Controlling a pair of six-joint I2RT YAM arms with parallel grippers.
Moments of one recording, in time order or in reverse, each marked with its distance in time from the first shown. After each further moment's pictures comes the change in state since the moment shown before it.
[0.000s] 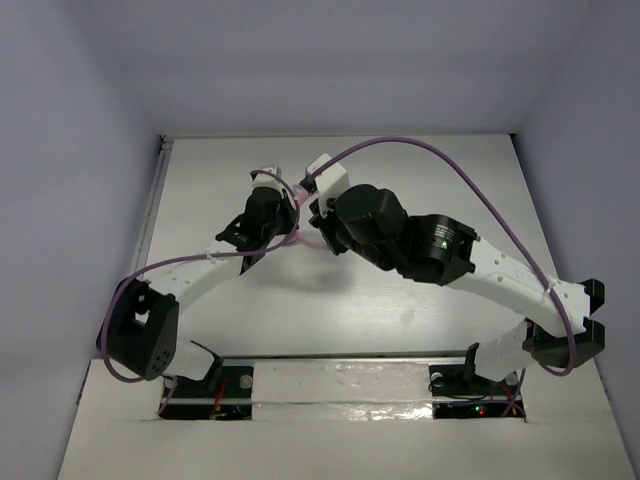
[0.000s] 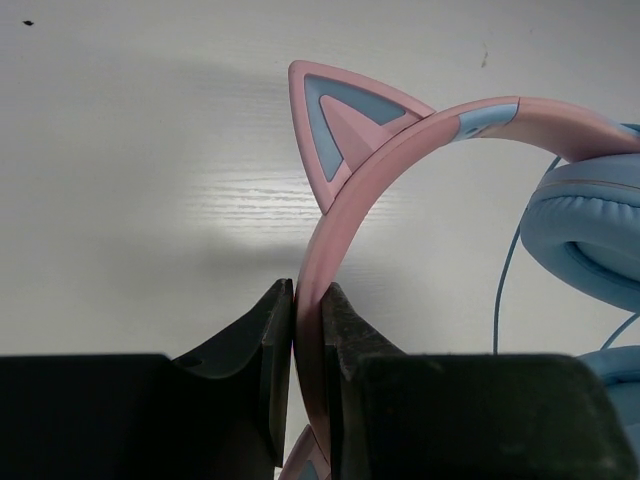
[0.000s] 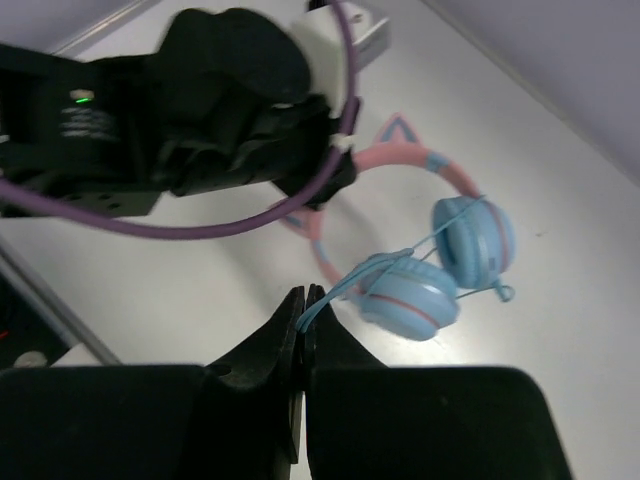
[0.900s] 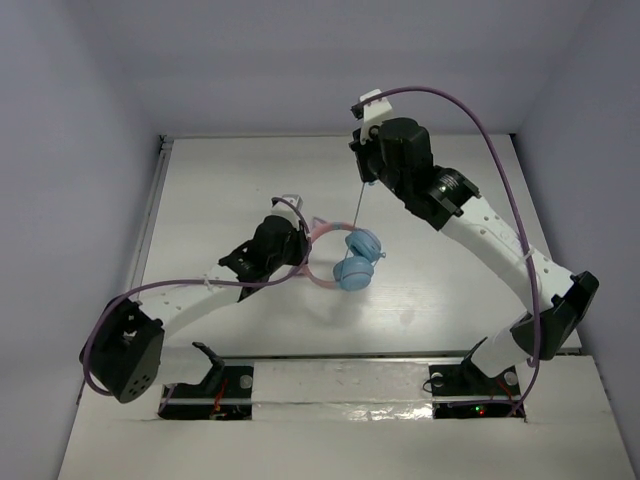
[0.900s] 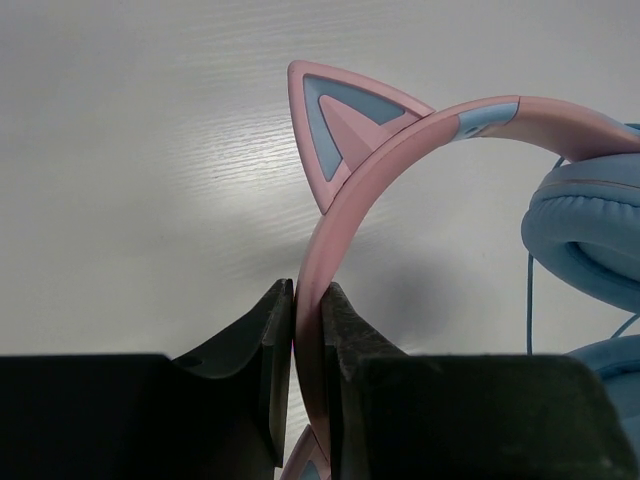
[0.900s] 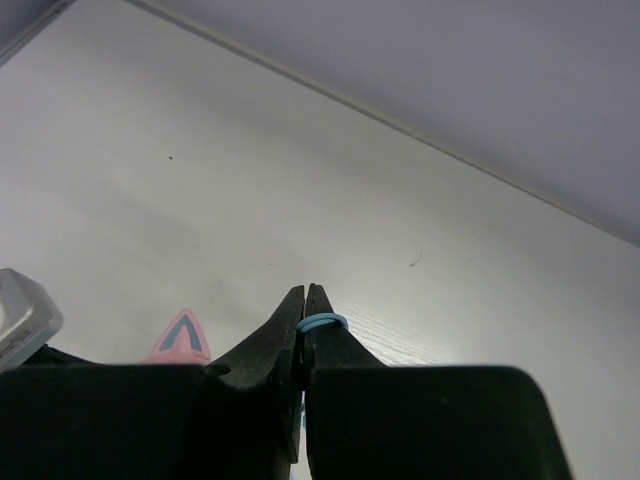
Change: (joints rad) left arm -0.163 -0.140 -0.178 -0.033 0.034 0.065; right arm -0.482 0.053 -0.104 0.318 -0.144 -0.127
